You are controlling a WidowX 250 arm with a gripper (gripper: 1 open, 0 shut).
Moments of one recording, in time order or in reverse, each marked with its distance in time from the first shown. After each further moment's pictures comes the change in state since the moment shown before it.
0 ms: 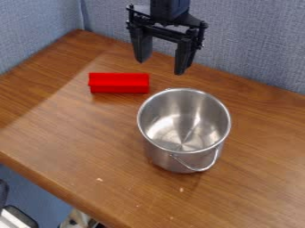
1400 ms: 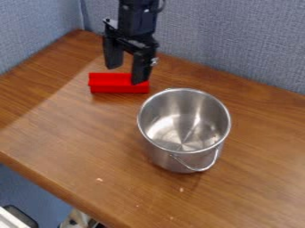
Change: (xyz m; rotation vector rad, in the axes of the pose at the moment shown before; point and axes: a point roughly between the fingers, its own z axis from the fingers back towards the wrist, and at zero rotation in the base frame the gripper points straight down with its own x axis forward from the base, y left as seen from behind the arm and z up) arm 0.008 0.072 -0.042 0.050 0.121 -0.290
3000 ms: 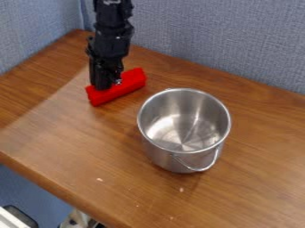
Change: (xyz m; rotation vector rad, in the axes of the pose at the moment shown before) arm 0.006 0.042 -0.044 0.090 0.001 -0.148
